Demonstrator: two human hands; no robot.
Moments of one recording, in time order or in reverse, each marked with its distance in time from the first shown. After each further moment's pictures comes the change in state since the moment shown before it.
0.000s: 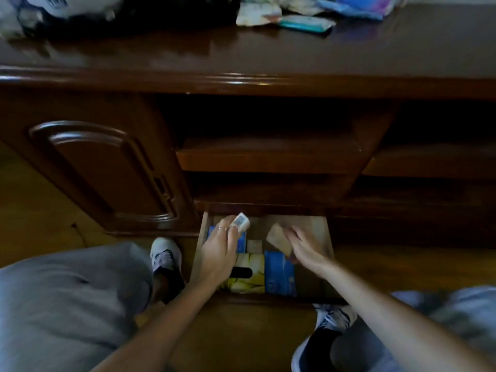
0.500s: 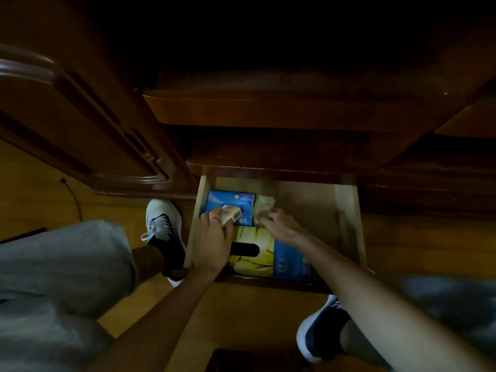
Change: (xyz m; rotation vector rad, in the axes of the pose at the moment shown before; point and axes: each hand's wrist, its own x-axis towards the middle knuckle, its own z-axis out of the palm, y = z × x) left_hand 0.008 -0.104 0.067 0.355 -0.044 -0.291; right_hand 0.104 0.053 0.102 -0.198 -0.438 0.138
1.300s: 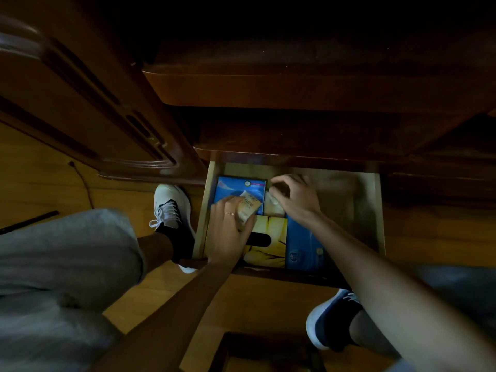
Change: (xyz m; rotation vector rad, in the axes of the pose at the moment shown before) left_hand -0.007 0.000 0.012 -0.111 0.143 0.188; right_hand 0.021 -0.001 -0.013 -0.111 0.409 -0.222
